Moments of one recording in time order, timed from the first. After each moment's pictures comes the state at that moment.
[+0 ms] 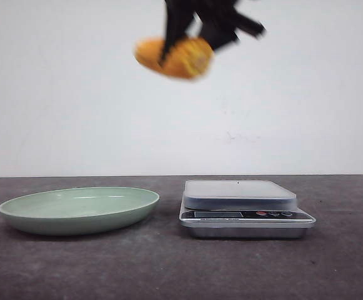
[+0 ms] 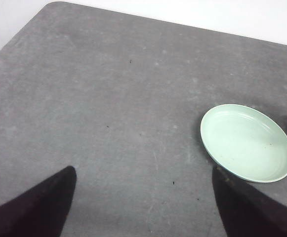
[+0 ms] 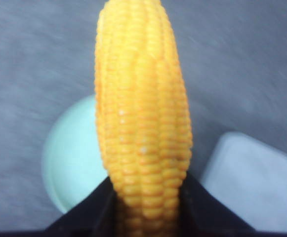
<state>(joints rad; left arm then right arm) -0.40 0.25 1.18 -1.42 -0.42 -0.35 0.80 1.52 1.37 -0.45 0.02 0.31</state>
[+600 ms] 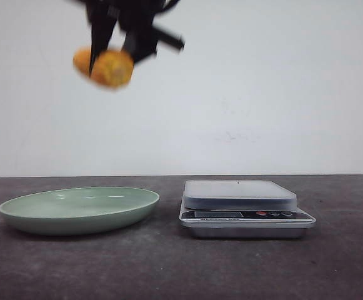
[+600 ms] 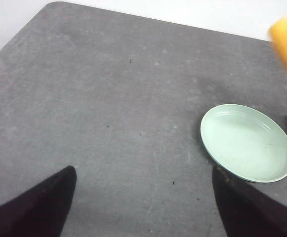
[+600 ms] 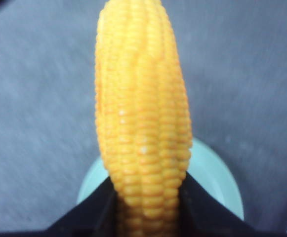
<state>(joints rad) -0.40 0.25 1.18 -1.42 -0.42 -0.35 0.85 1.94 1.75 -0.54 0.03 0.37</state>
